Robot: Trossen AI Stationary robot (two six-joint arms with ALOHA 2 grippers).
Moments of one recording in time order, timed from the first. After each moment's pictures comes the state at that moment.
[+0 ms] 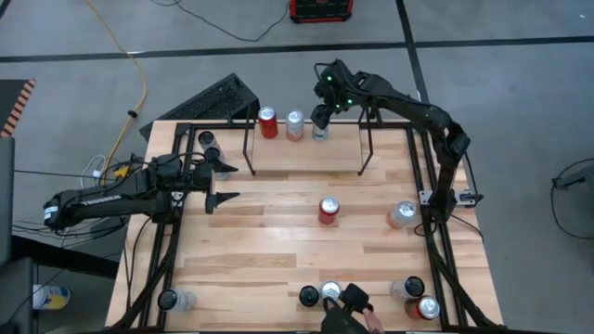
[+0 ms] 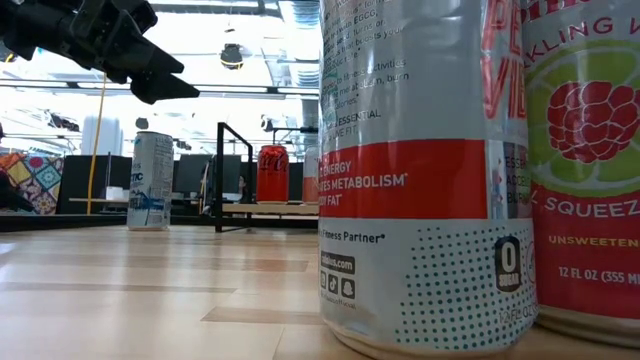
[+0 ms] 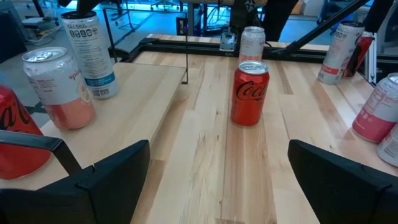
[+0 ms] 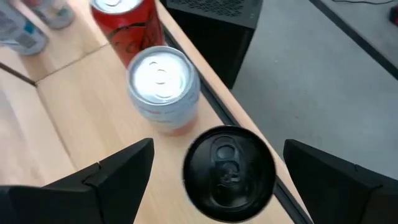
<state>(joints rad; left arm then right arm) 0.29 0.45 0.37 -0.09 0.12 -0.01 -0.64 1.87 1.82 -0.81 -0.01 -0.04</state>
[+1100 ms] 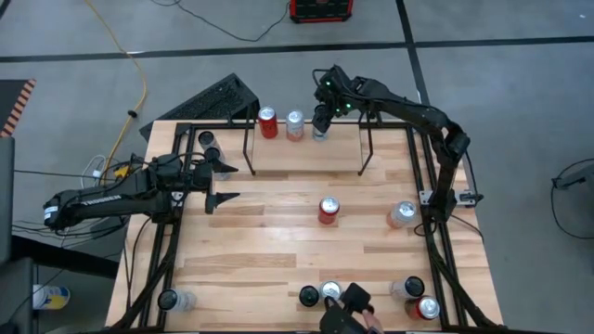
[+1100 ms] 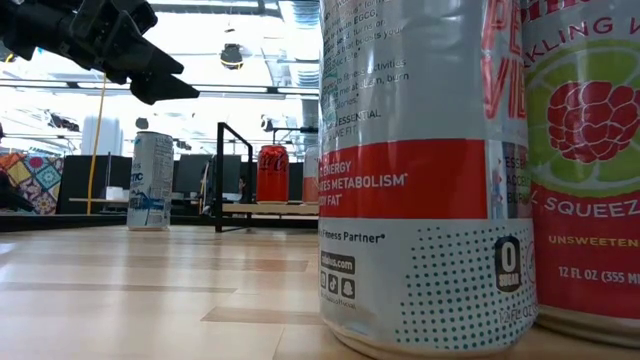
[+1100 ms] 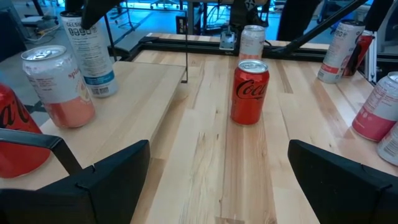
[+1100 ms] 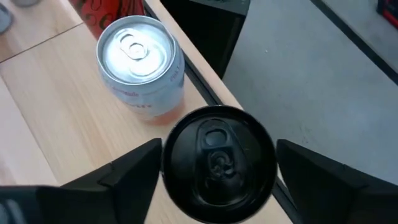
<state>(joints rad) 0.29 0.45 0.37 -0.09 0.12 -0.01 -0.64 1.87 1.75 -0.77 0.05 -0.05</state>
